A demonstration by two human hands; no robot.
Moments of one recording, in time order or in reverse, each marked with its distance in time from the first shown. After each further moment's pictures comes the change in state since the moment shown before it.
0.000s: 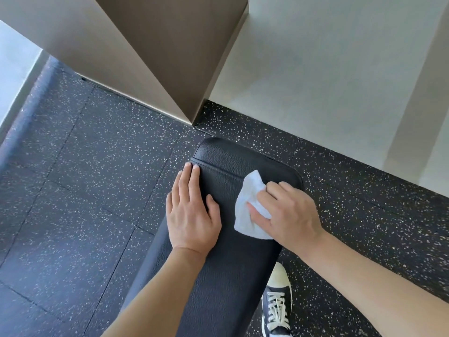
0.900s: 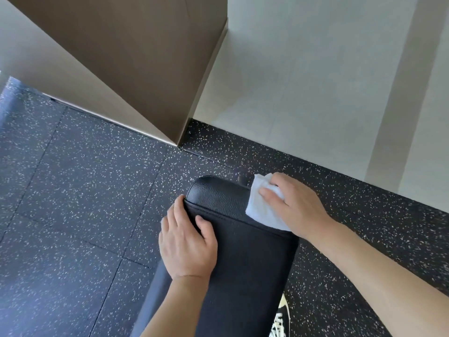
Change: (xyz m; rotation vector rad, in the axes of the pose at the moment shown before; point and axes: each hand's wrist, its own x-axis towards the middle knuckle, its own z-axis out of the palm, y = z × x) left_hand 0.048 0.017 -0.003 -0.122 -0.050 -0.257; right_hand 0.076 0.062 -0.003 0.354 -0.515 0.513
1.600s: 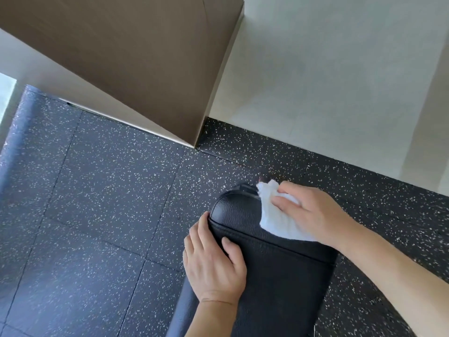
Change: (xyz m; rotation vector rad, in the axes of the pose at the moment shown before) left_hand 0.009 -0.002 0.002 -0.007 -0.043 0.026; right_hand 0.035 -0.016 0.005 0.183 -0.184 0.005
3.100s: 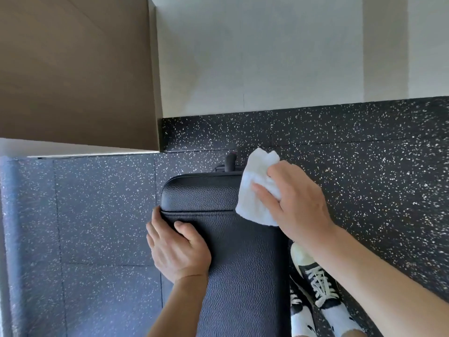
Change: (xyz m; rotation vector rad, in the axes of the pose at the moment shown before) left_hand -0.005 -0.005 0.014 0.110 0.099 0.004; right_hand -0.100 0.032 0.045 -0.131 0.652 0.076
